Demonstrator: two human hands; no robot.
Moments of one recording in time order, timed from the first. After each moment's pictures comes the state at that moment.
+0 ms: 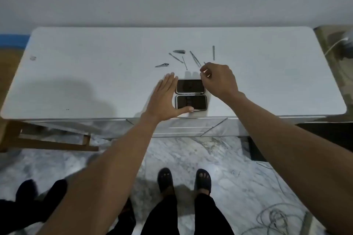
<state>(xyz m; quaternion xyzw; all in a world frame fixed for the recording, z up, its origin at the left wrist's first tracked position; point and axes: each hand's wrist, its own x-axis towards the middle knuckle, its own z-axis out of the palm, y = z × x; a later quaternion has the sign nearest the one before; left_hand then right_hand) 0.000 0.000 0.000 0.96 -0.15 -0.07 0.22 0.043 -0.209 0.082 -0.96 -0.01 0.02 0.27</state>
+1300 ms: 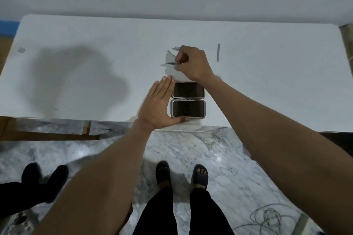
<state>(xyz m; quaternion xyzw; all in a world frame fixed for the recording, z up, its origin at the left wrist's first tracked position) 0.005 -0.001 -0.015 0.97 -0.18 -0.01 0.15 0.128 -0.161 0.057 -0.90 -0.07 0.10 0.43</state>
